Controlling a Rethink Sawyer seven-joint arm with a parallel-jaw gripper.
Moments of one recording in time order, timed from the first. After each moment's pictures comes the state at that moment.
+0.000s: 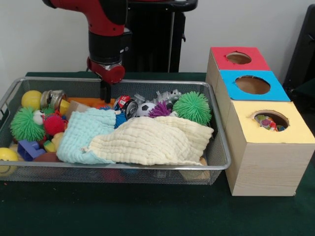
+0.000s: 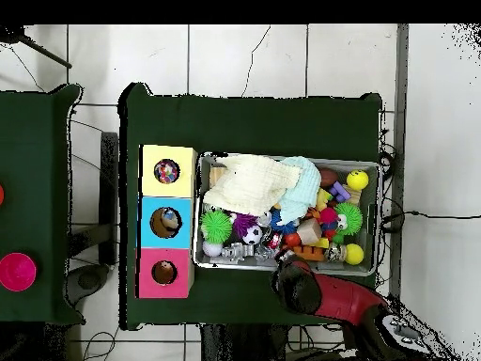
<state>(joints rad) -0.55 -0.49 -0.05 1.94 -0.36 0.02 2.42</state>
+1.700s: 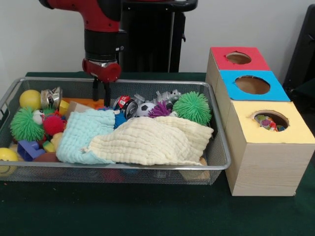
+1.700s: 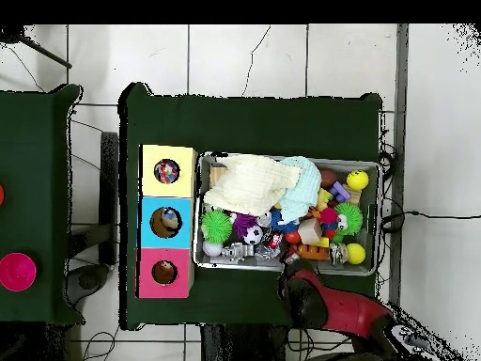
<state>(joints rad) -0.64 -0.47 -0.02 1.98 -0.48 -0.20 2.42</state>
